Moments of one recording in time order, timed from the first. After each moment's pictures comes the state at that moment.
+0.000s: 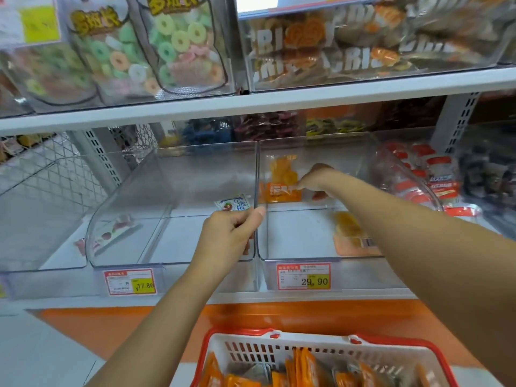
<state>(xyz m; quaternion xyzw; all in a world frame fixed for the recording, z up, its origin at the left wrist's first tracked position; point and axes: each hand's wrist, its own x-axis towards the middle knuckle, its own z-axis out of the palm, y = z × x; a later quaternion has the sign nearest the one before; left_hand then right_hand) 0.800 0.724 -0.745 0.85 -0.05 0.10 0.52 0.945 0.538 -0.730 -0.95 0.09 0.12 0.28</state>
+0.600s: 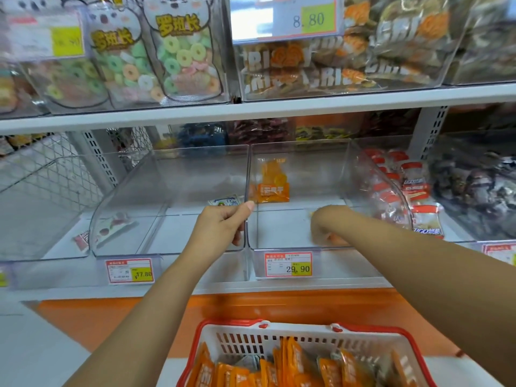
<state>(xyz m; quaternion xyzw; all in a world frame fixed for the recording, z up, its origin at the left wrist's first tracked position) 0.795 0.726 -0.738 0.83 -0.03 0.05 0.55 0.860 0.530 -0.741 -0.95 0.05 0.29 -0.13</state>
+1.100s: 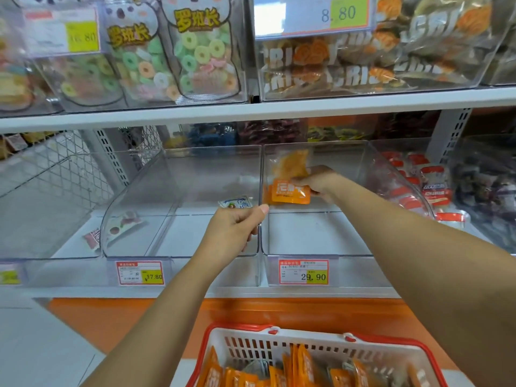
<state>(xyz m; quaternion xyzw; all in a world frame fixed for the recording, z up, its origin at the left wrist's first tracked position) 0.797 0.731 -0.740 0.83 -0.04 0.03 0.56 0.938 0.537 -0.739 -0.81 0.08 0.08 0.58</state>
